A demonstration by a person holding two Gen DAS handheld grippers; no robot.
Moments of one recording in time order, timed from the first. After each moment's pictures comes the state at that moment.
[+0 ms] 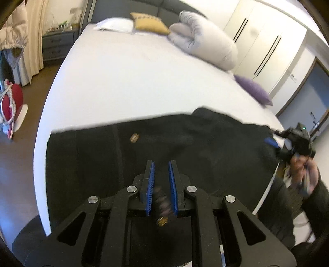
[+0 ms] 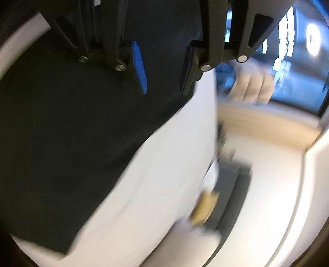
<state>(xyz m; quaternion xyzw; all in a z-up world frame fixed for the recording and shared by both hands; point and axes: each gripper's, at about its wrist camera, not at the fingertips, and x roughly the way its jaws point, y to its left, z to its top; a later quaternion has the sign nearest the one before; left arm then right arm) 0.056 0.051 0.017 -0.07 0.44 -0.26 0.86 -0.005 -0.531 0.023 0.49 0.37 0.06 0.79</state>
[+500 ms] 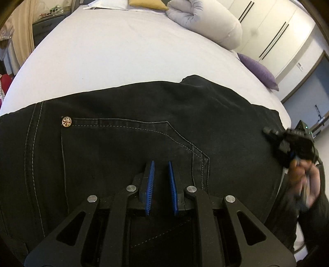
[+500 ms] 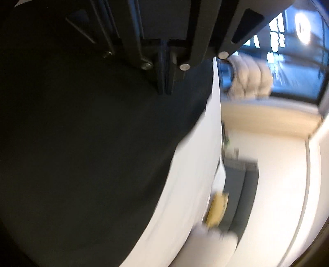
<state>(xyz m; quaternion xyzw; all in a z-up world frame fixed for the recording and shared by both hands) 0.088 -0.053 -0.037 -0.05 0.51 -0.25 0.82 0.002 -0.594 -0.029 0.55 0.36 0.01 0.76</state>
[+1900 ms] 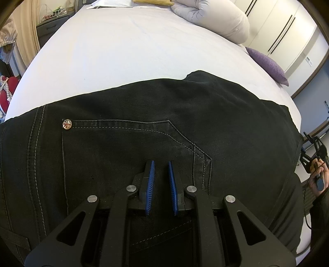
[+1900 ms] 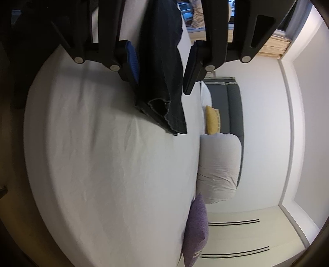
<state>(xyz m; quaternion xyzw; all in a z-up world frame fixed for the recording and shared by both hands) 0.081 -0.049 -0.031 -0.02 0.52 -0.22 0.82 -0.144 -0.763 -0.021 0.68 0.15 -0.10 0.71</state>
